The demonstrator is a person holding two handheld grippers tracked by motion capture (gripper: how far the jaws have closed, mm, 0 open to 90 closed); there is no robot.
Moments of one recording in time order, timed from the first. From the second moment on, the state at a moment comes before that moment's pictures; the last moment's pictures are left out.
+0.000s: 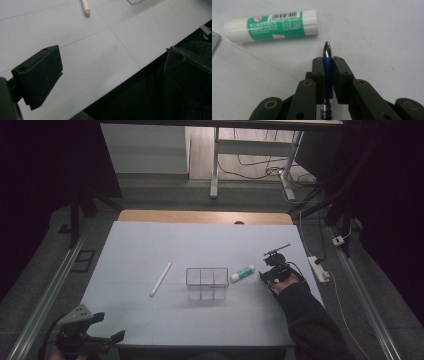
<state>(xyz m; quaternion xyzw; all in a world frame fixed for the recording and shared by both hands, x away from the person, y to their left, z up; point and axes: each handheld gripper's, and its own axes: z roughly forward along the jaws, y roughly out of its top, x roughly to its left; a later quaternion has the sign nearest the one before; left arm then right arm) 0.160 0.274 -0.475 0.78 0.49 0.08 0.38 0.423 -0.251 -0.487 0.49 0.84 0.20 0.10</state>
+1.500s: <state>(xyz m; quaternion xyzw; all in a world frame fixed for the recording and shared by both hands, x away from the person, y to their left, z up) 0.160 0.274 -0.475 0.78 0.49 0.08 0.38 0.361 -0.223 -0.385 0.34 0.79 0.48 0.16</state>
